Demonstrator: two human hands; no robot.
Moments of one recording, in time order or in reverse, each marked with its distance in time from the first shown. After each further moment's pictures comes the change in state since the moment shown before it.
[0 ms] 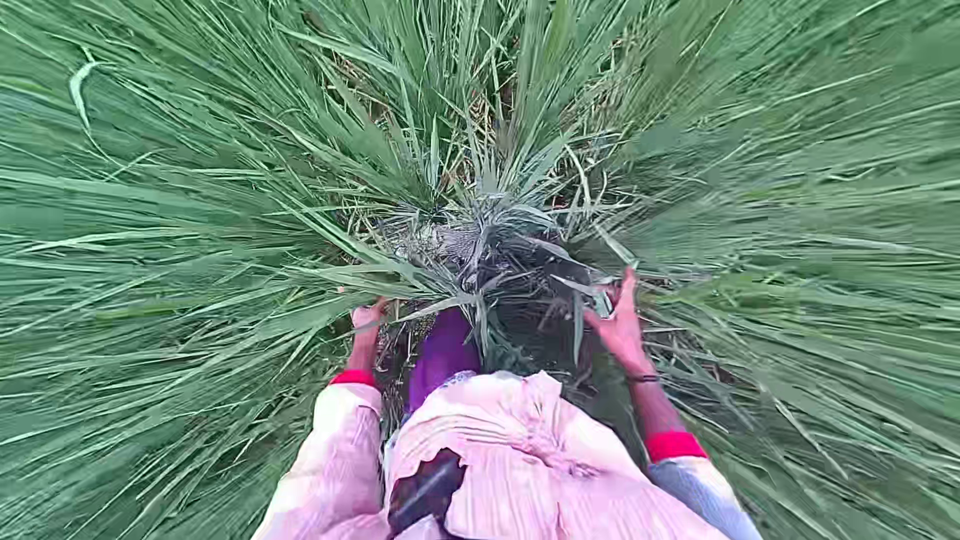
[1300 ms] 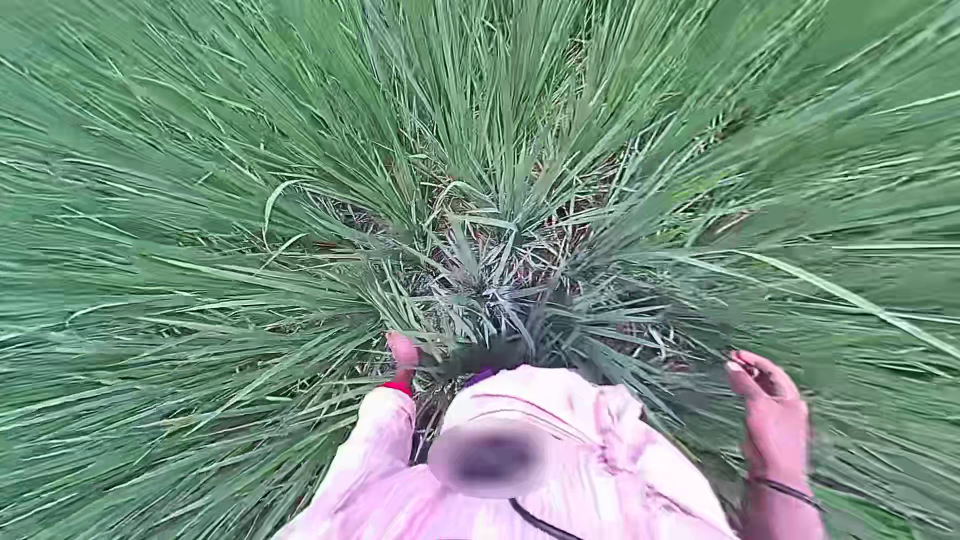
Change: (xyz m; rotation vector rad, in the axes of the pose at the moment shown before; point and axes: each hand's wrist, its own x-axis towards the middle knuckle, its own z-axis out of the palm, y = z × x) left_hand 0.163 0.070 -0.036 0.129 0.175 -0.151; right_hand 0.150 -0.164 -0.028 0.166 0.268 0.075
